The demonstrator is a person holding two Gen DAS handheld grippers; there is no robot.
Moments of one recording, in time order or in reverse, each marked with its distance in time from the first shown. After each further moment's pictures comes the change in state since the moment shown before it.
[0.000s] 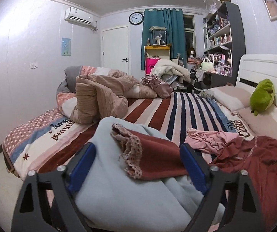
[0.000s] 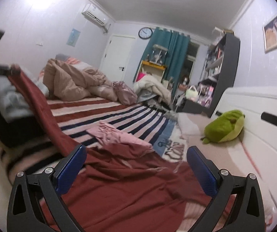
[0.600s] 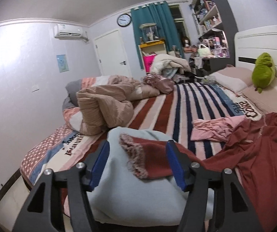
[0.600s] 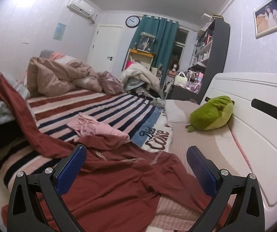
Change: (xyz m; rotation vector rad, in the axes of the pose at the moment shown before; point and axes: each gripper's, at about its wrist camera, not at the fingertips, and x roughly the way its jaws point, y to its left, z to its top) left arm -0.019 -0.026 0.016 0.196 0.017 0.053; right arm -0.007 -0.081 0.018 0.077 0.074 -0.029
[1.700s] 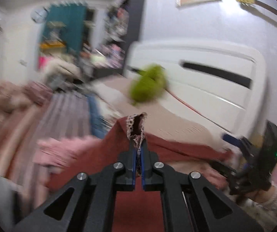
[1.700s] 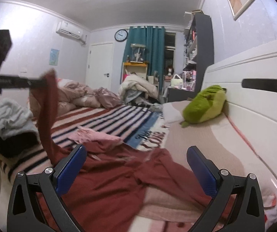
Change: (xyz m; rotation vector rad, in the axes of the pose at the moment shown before) left arm -0.042 -0.262 0.062 0.009 -0.007 -0.899; right arm -0.048 -0.085 -0.062 0.175 -0.083 0.038
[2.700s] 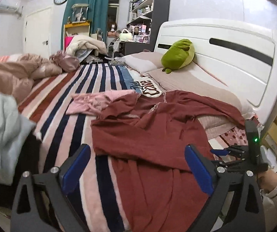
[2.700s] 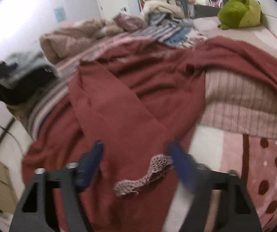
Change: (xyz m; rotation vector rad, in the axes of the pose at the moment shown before) left arm -0.053 0.076 -0.115 -0.087 0.096 0.246; right arm 0.093 0.047 -0.145 0.107 0.545 0.250
